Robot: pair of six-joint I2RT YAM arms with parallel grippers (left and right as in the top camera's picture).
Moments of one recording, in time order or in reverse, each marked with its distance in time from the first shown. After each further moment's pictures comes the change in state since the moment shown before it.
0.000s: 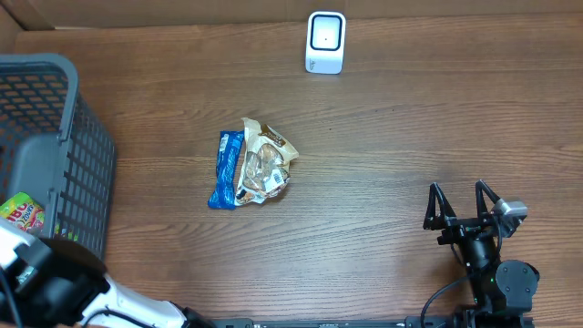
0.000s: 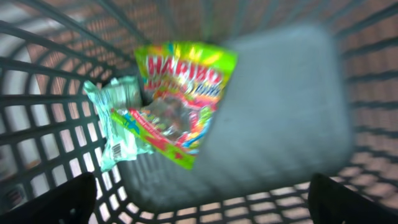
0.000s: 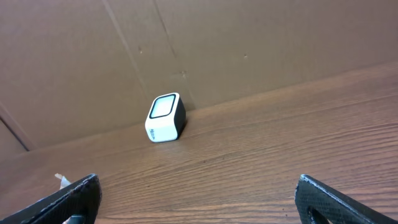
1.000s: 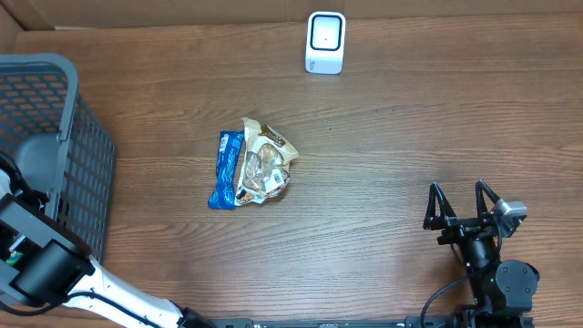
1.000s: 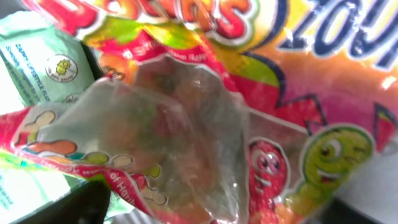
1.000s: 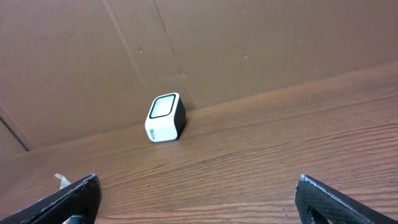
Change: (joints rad) left arm 0.011 0.179 -0.533 0.354 -0.150 0.071; right arm 0.000 0.000 0.000 0.000 0.000 0.000
